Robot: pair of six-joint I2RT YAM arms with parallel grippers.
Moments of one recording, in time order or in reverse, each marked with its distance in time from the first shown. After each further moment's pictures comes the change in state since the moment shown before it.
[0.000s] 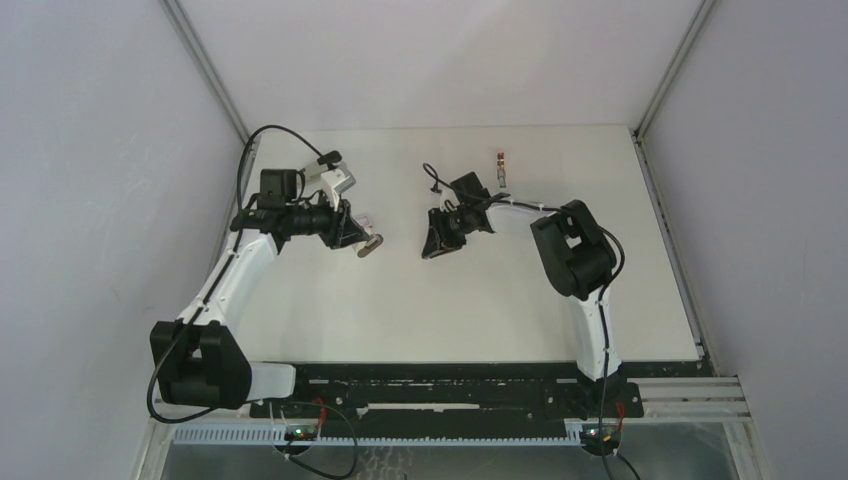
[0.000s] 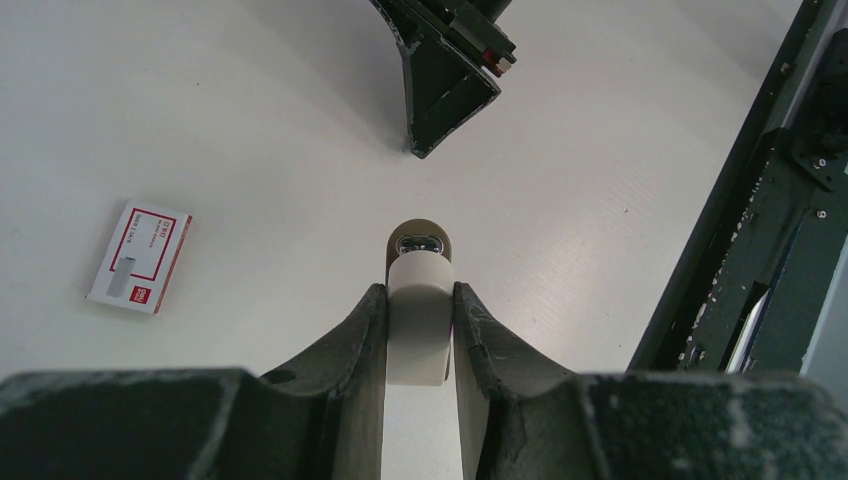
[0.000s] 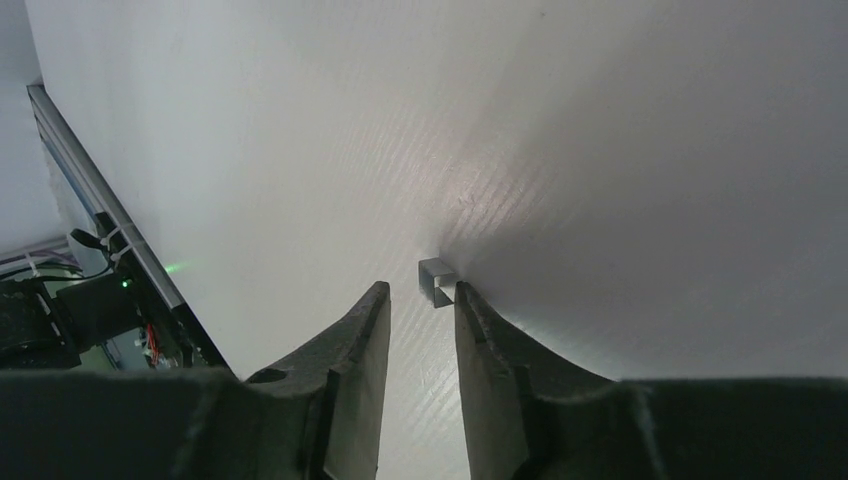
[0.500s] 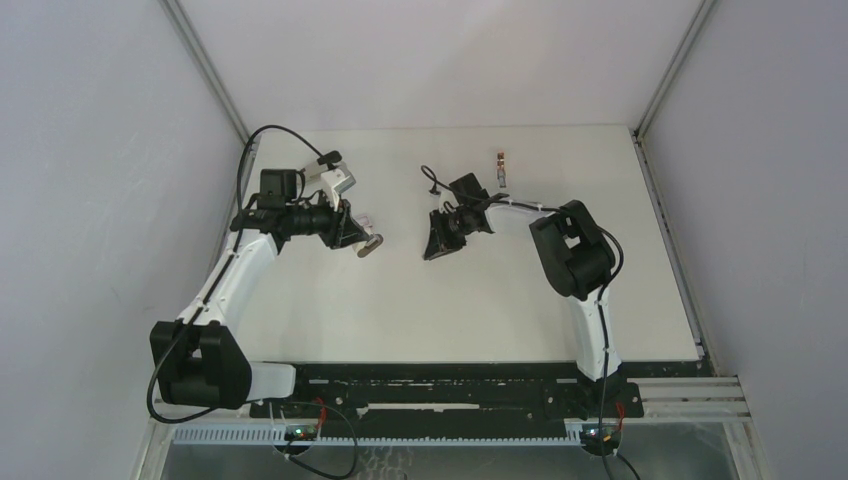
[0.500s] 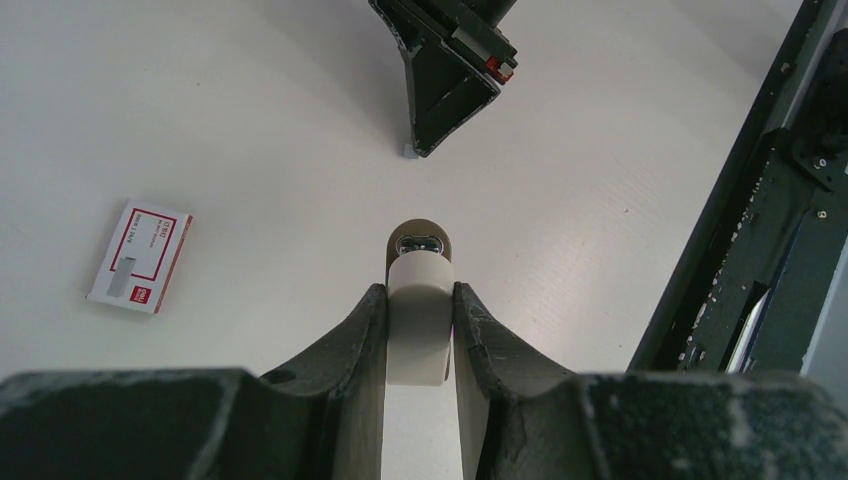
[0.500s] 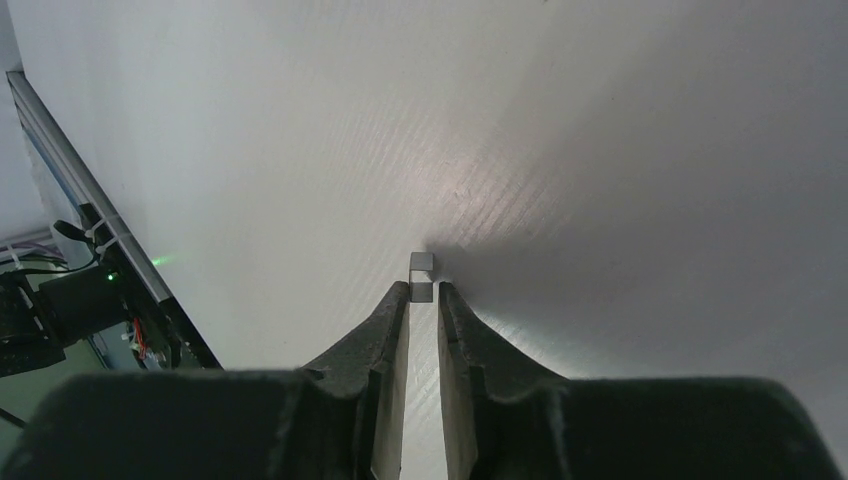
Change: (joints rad) left arm 0.000 0.000 0.000 0.000 0.000 0.000; right arm 0.015 -0.002 0.005 -0.016 0.000 -0.018
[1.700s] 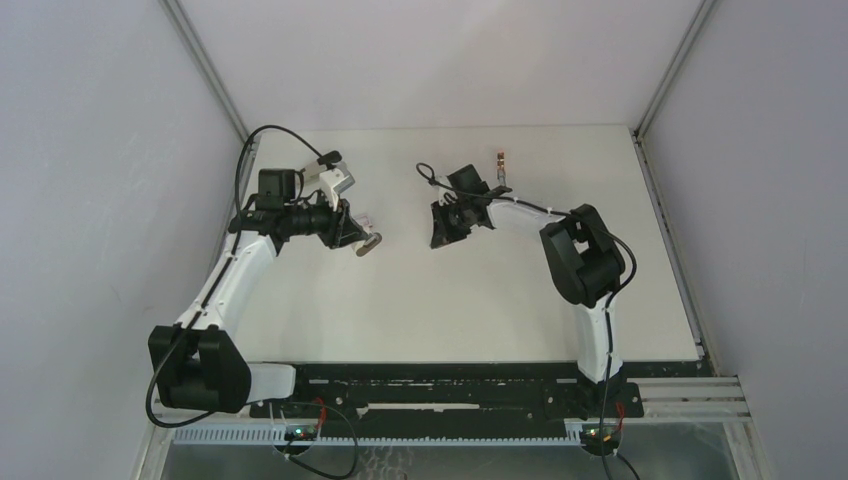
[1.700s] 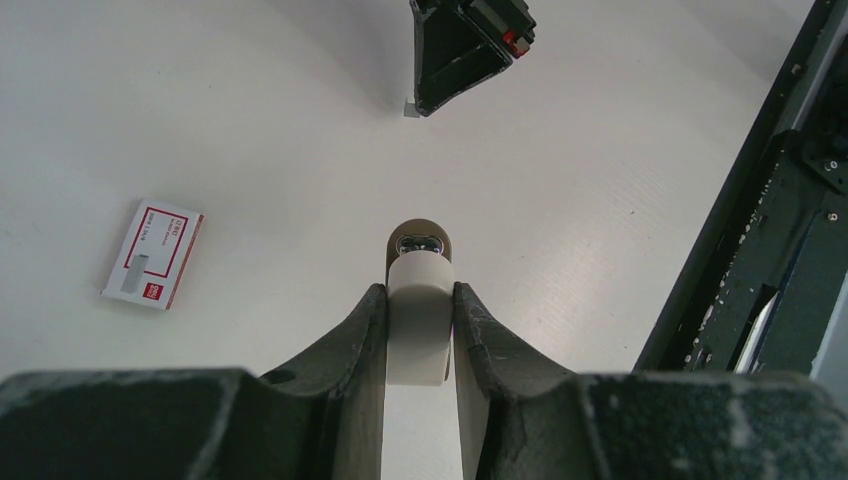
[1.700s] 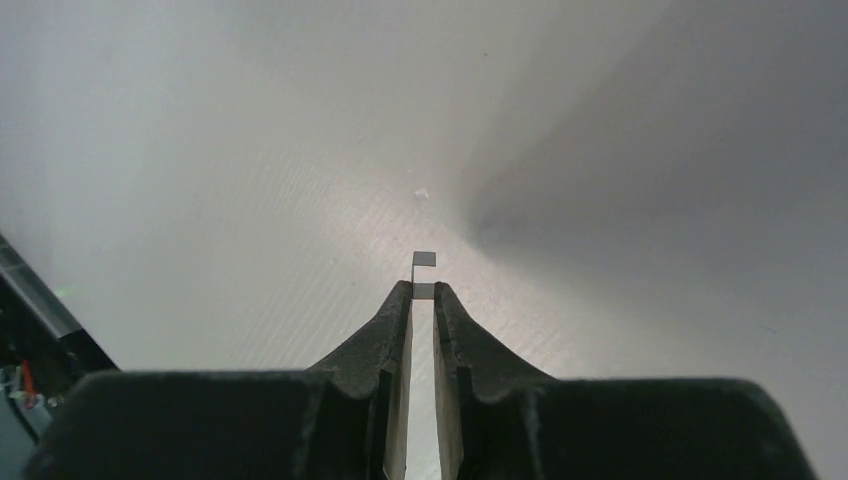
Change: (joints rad) left arm 0.000 -0.018 0.000 0.000 -0.015 0.000; right arm 0.021 -0.083 0.023 -0.077 0.220 -0.132
